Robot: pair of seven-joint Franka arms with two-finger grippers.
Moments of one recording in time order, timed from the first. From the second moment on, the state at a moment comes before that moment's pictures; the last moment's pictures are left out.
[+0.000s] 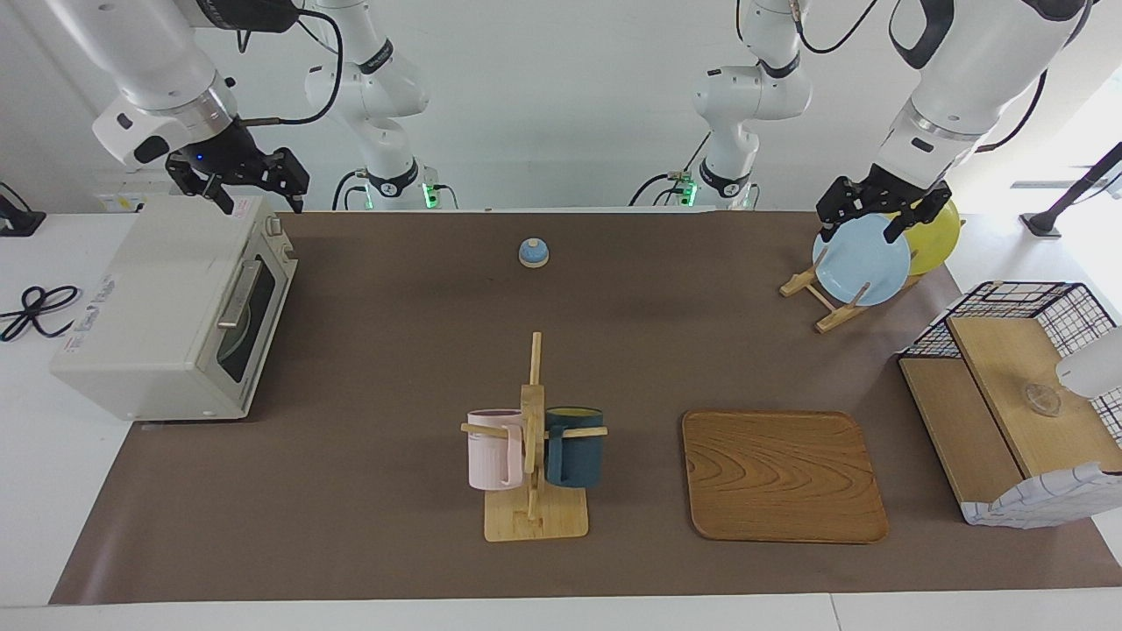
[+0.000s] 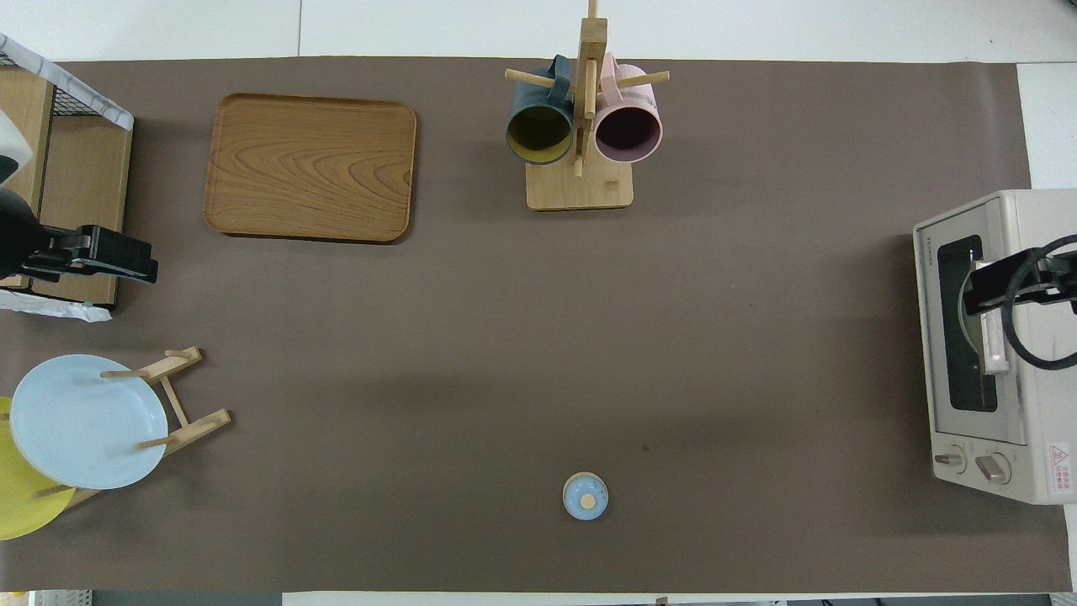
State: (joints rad) left arm -0.08 -0.03 -0.02 -1.61 -0.02 1.54 -0.01; right arm 0.00 -0.02 -0.04 -1.53 -0.02 1.35 -0.01
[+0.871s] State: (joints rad) left arm -0.08 -0.03 -0.02 -1.61 -0.02 1.54 -0.01; right arm -0.08 -0.12 -0.04 -1.84 -0.07 1.63 -0.15
